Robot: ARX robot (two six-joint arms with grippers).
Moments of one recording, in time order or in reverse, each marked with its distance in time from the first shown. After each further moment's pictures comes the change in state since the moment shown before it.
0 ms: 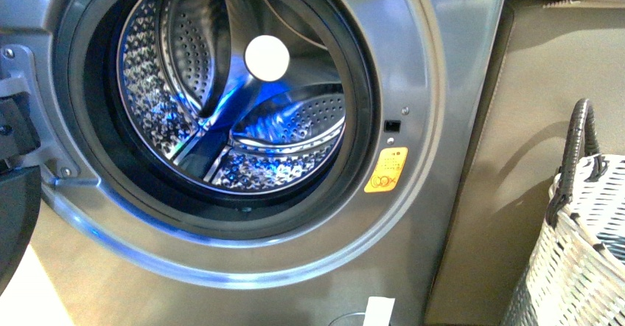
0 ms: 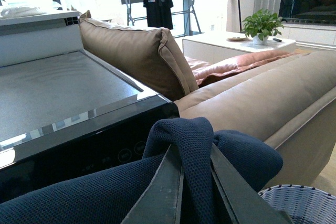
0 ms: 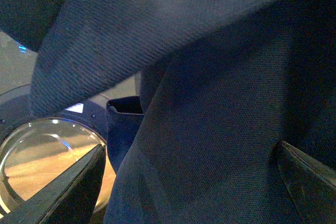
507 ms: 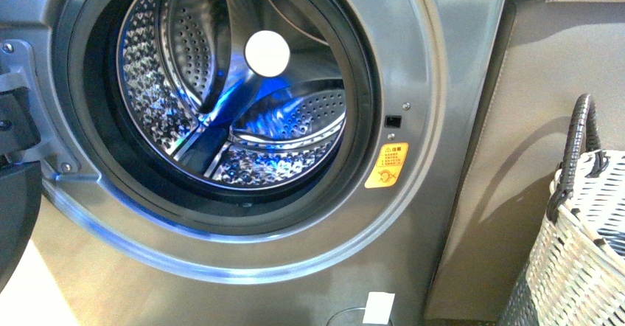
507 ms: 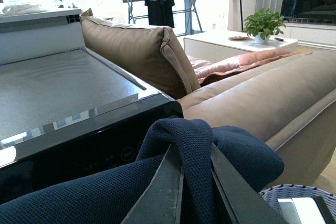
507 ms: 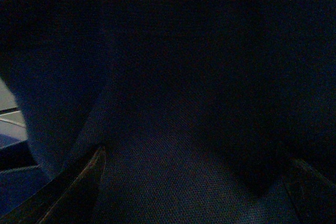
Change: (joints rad) left arm 0.000 0.000 0.000 0.000 -0.002 0.000; right arm 0.100 0.138 0.075 0.052 0.372 -0.071
